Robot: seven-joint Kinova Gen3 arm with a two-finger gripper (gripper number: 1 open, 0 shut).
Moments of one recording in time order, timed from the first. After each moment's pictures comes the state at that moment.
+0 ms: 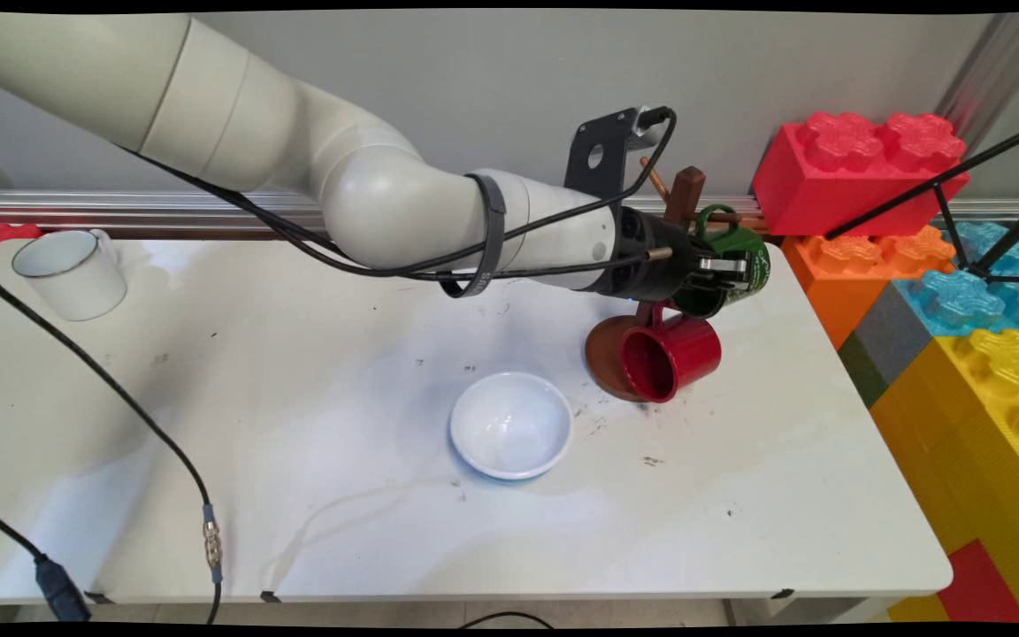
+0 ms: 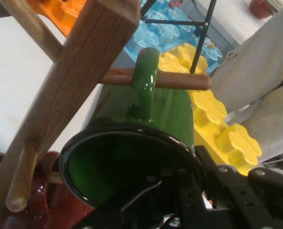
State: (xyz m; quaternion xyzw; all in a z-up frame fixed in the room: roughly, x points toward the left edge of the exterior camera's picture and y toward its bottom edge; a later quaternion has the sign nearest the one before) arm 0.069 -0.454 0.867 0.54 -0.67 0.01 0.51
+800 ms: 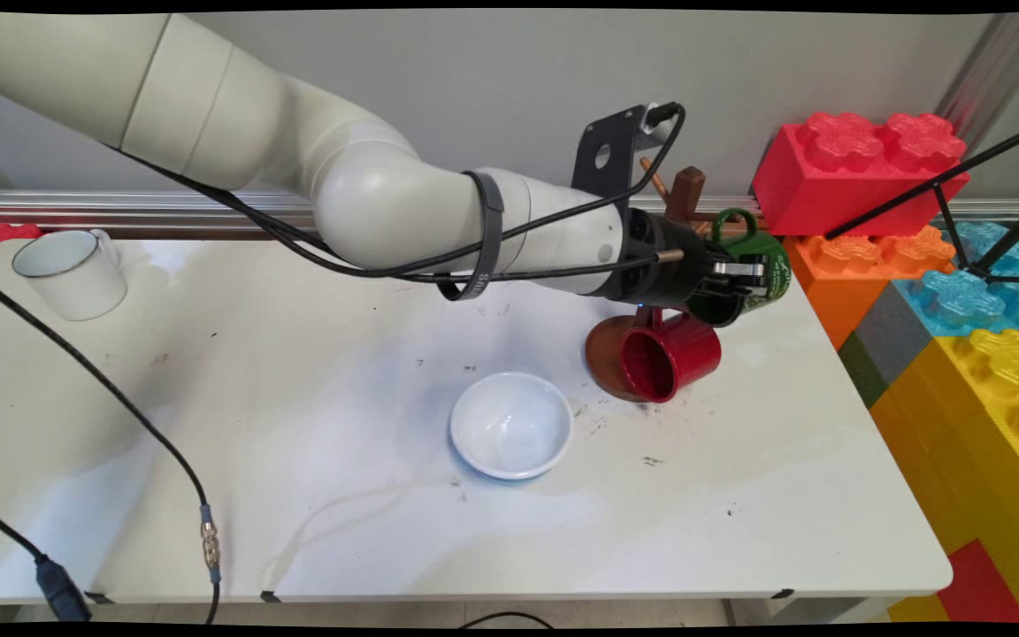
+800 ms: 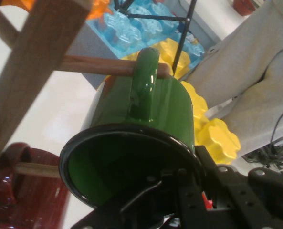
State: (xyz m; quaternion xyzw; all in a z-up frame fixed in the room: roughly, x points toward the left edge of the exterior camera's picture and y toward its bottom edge) arm 0.063 -0.443 0.876 0.53 -0.67 -0.01 0.52
